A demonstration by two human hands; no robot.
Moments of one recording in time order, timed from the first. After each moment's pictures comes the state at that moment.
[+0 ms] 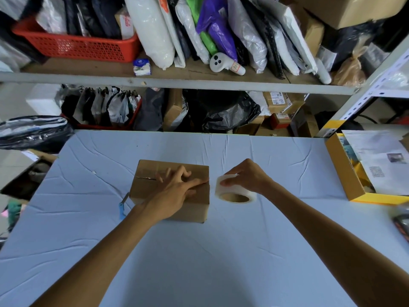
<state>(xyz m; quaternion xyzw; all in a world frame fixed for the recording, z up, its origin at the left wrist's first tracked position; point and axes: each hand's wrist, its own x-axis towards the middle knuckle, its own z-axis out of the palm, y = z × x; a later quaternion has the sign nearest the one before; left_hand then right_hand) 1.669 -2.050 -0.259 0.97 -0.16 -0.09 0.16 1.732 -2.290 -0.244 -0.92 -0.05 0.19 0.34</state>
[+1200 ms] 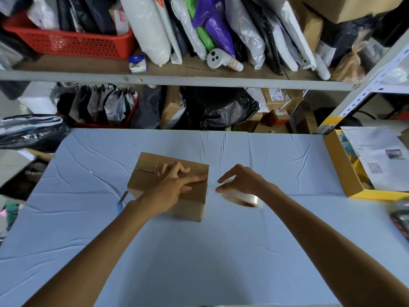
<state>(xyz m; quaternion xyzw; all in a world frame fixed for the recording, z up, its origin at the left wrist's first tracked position) 1.682 -2.042 -0.259 0.97 -0.15 -0.12 0.16 1.730 -2.287 -0.254 -0.93 -0.06 0.27 0.25</state>
